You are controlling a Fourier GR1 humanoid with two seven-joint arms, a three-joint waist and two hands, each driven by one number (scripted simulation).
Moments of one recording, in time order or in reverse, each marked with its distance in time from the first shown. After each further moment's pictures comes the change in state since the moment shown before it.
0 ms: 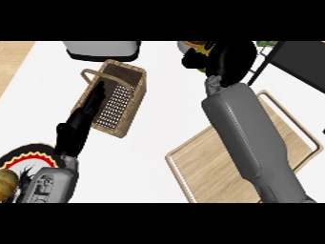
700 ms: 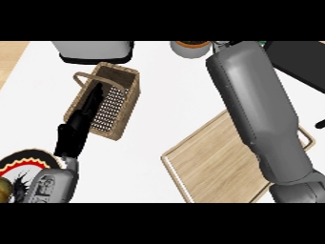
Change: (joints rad) left arm 0.008 -0.006 0.011 0.022 -0.013 0.021 -0.016; right arm -0.258 -0.027 -0.154 0.132 0.363 0.052 0.073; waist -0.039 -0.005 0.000
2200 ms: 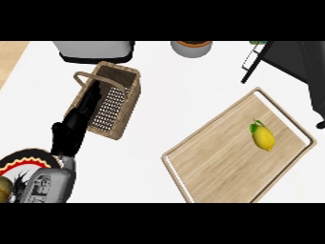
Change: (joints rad) left arm -0.004 0.004 0.016 -0.021 0.010 -0.014 0.013; right arm -0.098 -0.289 -0.259 0.244 0.187 0.001 -0.177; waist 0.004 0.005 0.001
